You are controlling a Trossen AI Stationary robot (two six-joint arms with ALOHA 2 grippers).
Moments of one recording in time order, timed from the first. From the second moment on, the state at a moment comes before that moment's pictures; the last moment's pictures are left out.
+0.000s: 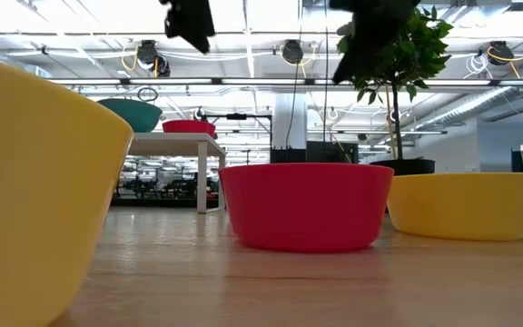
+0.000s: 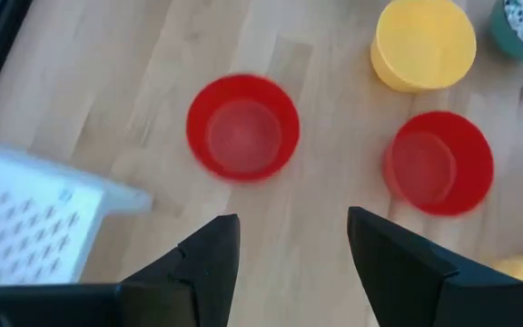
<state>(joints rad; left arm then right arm) 0.06 1.56 1.63 -1.10 -0.01 -0.23 -0.03 1.32 1.17 -0.71 0.19 -0.01</state>
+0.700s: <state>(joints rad) 0.03 1.66 1.17 -0.39 -0.01 -0.13 -0.03 0.97 0.91 -0.63 0.24 0.09</state>
